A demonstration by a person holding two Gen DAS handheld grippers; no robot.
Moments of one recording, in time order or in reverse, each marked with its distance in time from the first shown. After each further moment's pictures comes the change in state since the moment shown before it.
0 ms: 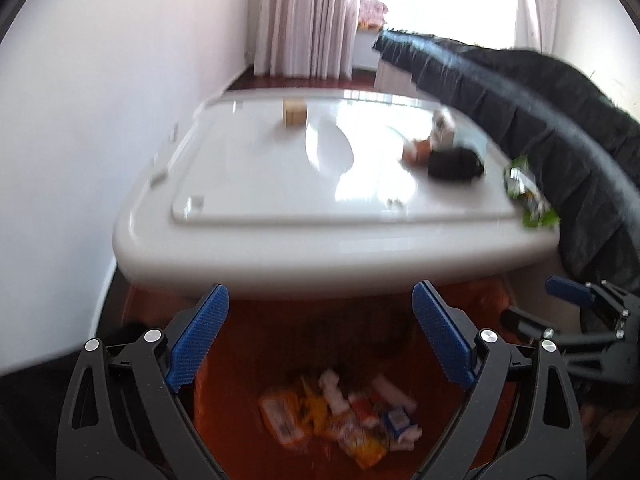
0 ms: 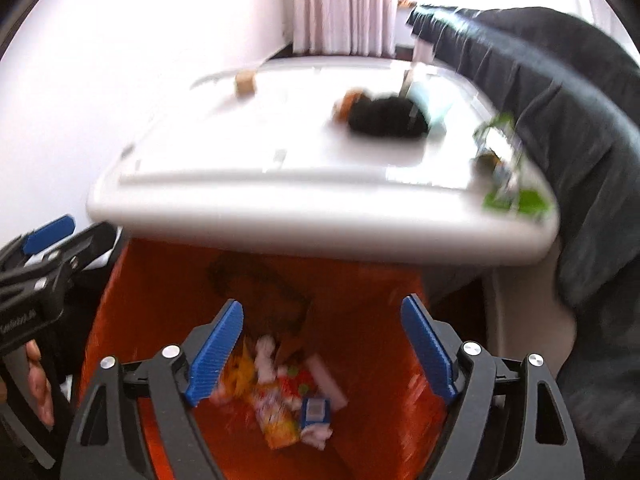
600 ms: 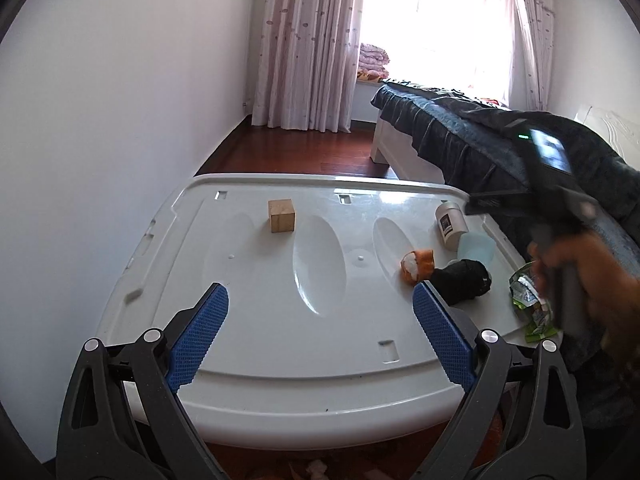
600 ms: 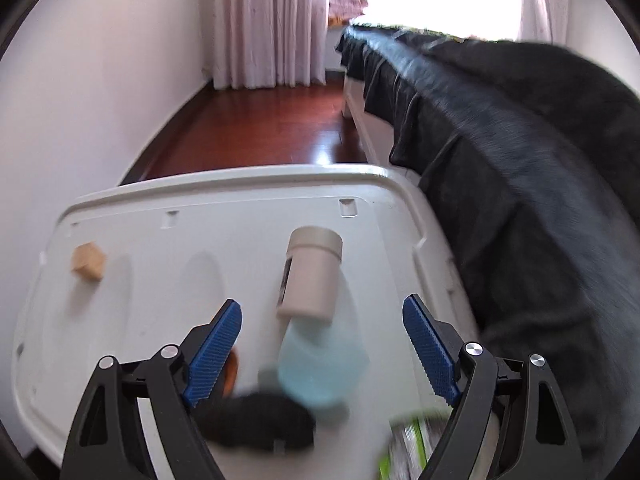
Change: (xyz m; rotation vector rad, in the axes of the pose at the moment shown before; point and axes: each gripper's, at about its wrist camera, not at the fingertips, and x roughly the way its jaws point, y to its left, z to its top) left arm 0.037 -0.010 0.097 -0.015 -0.167 -0.009; right arm 0.130 -0.110 0.252 0.121 -0.024 -0.198
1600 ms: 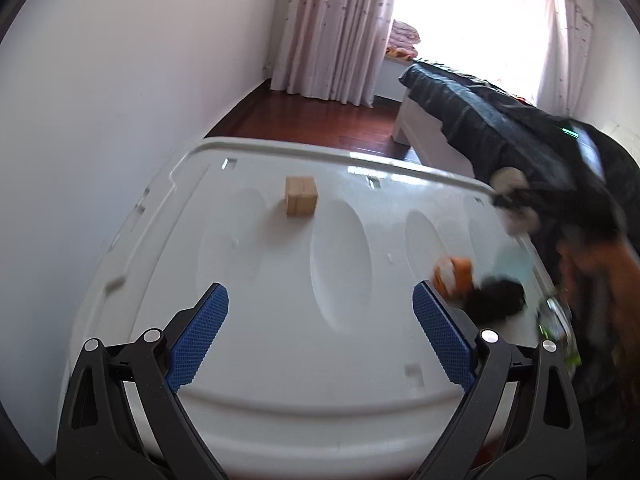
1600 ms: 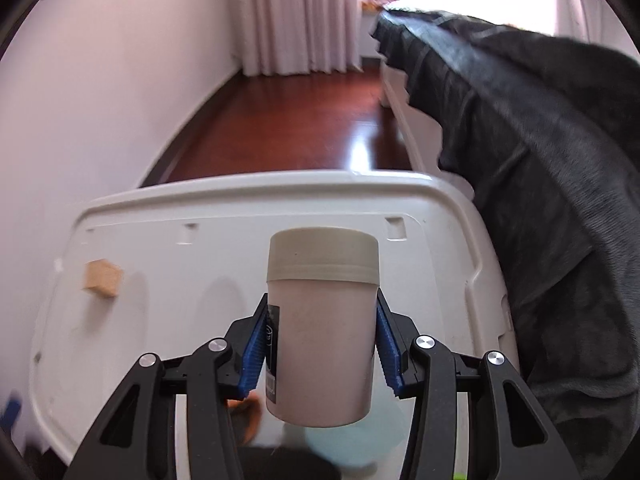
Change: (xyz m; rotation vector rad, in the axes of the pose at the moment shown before) left arm 0.068 0.030 0.027 -0.124 0.120 0.026; right arm 0.008 0.010 0.018 -0.058 0.021 0.158
